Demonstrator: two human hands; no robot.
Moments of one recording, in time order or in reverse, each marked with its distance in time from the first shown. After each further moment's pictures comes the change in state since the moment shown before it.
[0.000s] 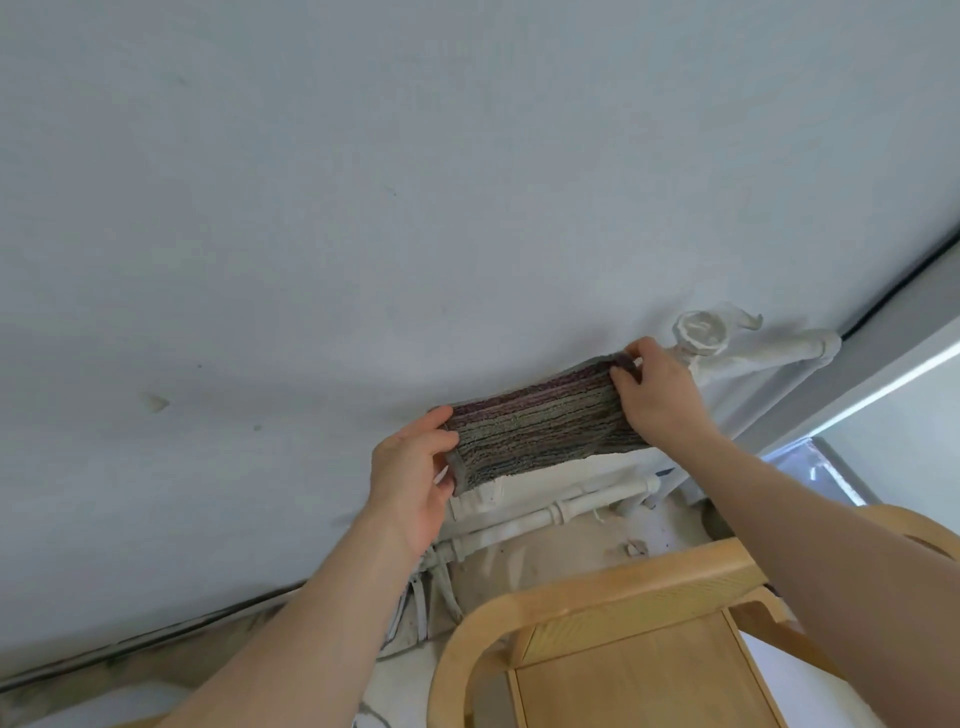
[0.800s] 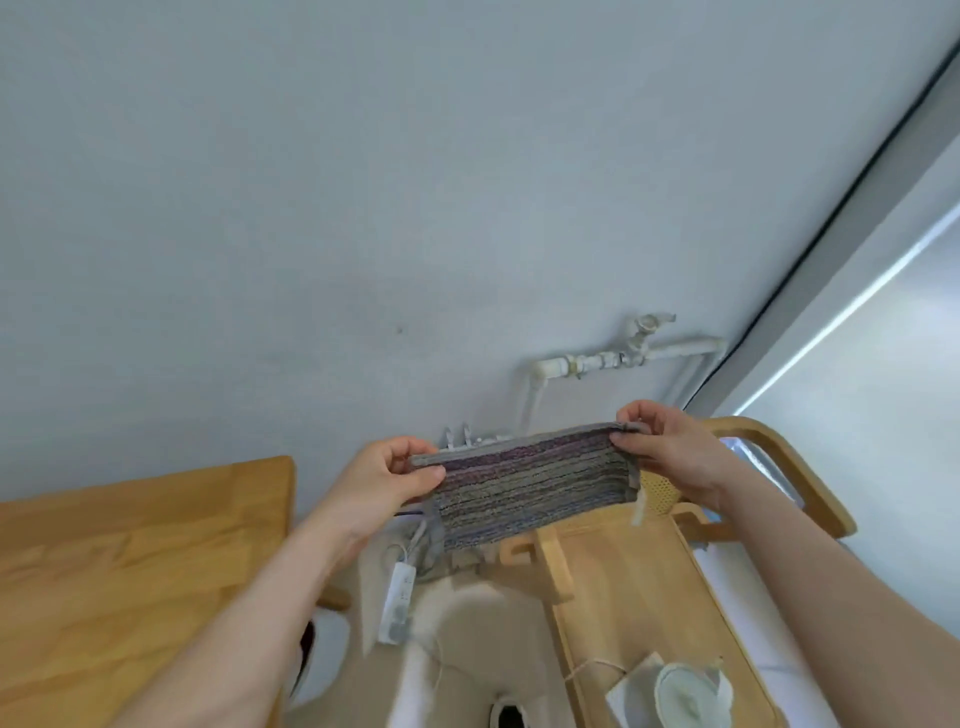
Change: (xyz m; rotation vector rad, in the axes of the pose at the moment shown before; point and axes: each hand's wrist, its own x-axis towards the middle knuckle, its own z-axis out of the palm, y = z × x) left_hand -0.324 0.061 -0.257 0.626 -0.349 0.325; right_hand -0.372 -0.146 -0.131 0.661 -0.416 0.061
